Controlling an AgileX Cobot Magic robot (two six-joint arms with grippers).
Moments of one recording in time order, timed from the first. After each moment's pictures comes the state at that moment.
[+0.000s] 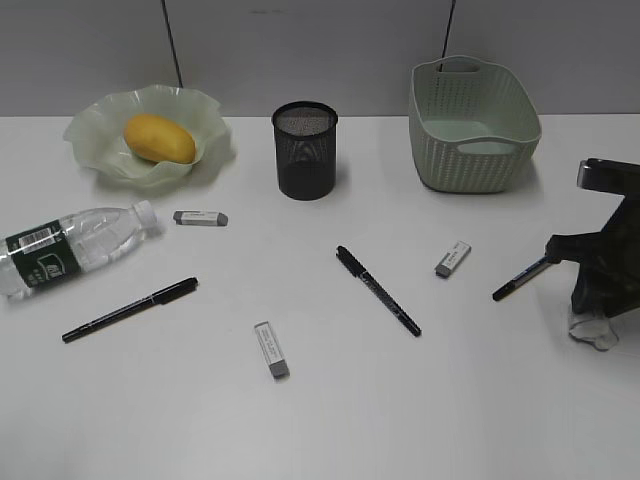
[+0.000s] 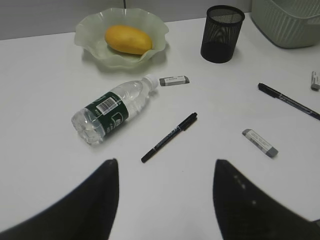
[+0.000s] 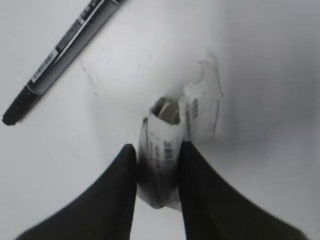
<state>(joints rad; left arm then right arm) -0.16 0.17 -0.54 -0.14 0.92 0.09 0.05 1.83 -0.92 0.06 0.58 0.19</state>
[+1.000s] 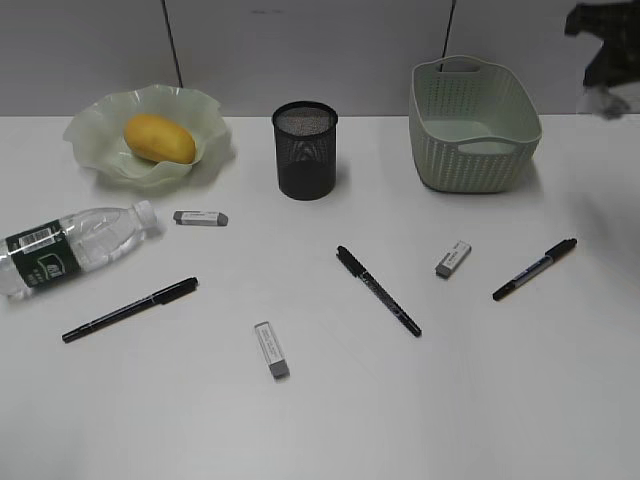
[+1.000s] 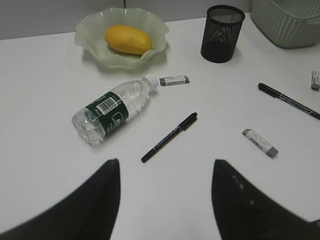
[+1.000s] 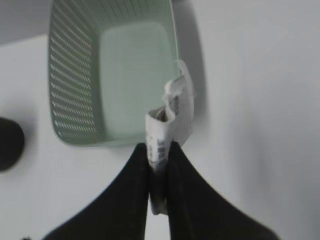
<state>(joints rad) -0.16 0.17 -0.54 -0.14 0.92 0.09 0.06 1.73 -1.37 0.08 0.57 0.19</state>
